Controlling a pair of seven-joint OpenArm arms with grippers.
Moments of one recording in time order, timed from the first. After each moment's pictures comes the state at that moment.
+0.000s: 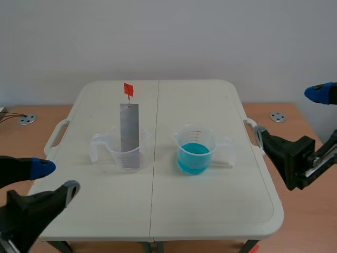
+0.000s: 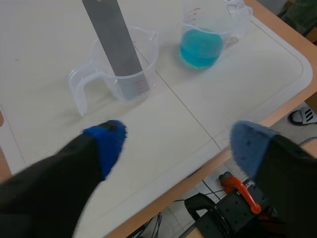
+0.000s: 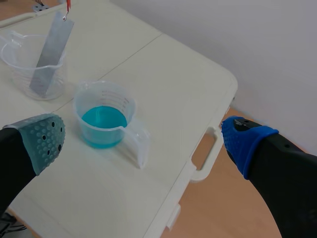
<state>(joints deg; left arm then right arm) 47.8 -30.2 -8.5 119.4 -21.4 -26.5 5.8 -34.5 30.8 12.5 114.6 11.6 26.2 3.5</state>
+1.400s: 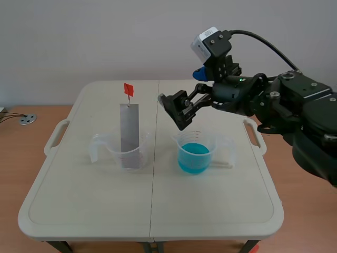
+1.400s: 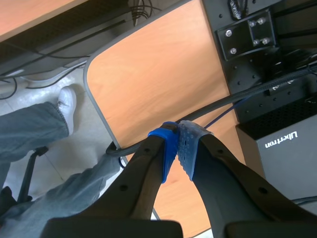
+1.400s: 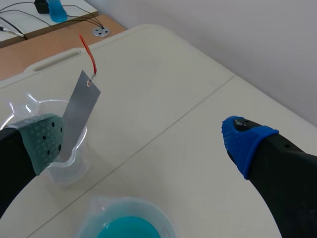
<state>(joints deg) 69.9 -30.2 -9.7 100.0 -15.3 -20.8 9.7 19.4 16.5 -24.7 70.8 11.4 30.1 -1.2</state>
